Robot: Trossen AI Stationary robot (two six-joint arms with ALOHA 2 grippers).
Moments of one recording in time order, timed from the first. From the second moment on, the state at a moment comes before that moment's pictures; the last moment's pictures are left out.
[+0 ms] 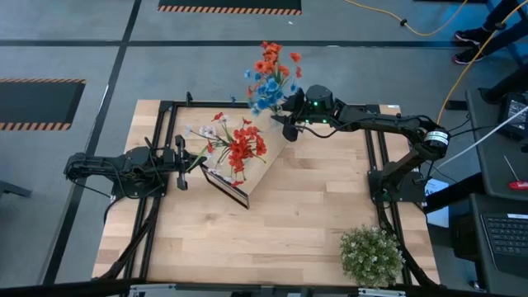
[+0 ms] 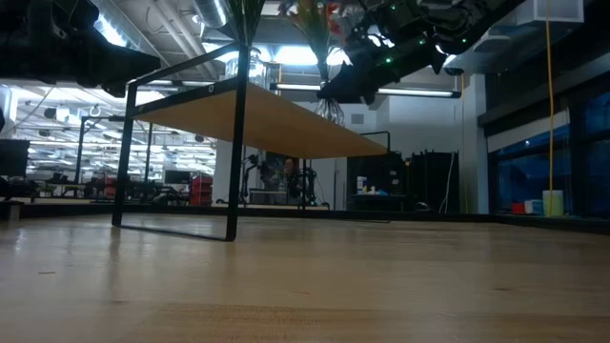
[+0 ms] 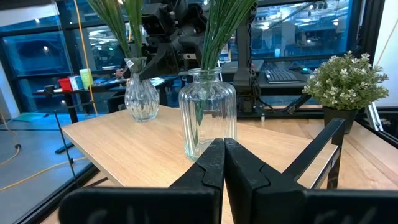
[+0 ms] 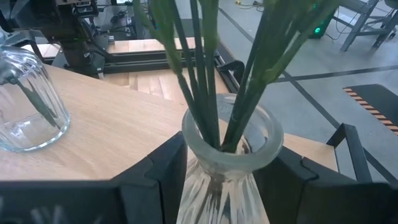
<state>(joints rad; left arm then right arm) -0.04 0.00 0.06 0.03 -0.24 0.07 -0.48 1.55 1.06 0.15 -0.19 -0.14</state>
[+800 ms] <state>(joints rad) -0.04 0.00 0.06 0.03 -0.24 0.07 -0.48 1.55 1.06 0.13 -0.14 -0.19</state>
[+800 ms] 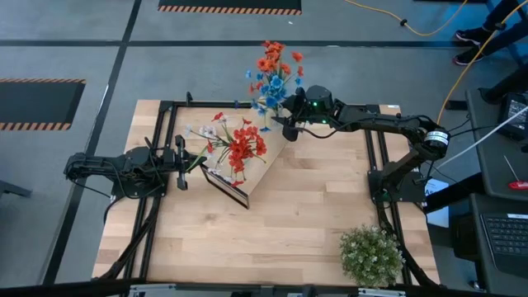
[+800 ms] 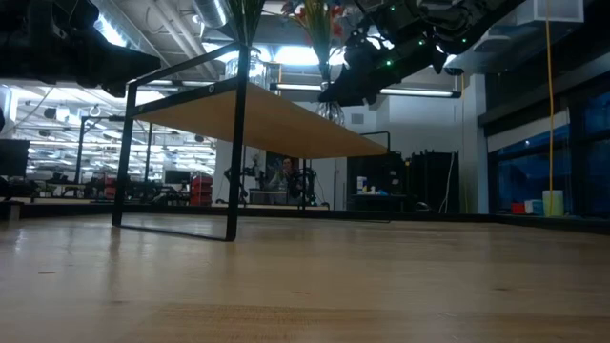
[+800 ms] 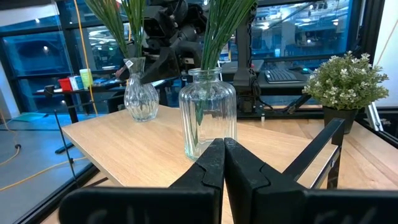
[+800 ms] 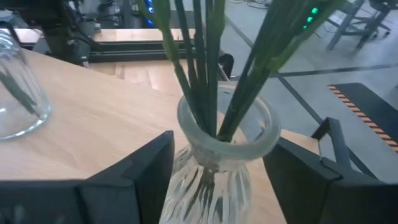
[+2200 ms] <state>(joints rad) -0.04 0.00 0.06 0.03 -0.24 0.06 -0.41 0.89 0.75 -0.14 -0.05 -0.09</state>
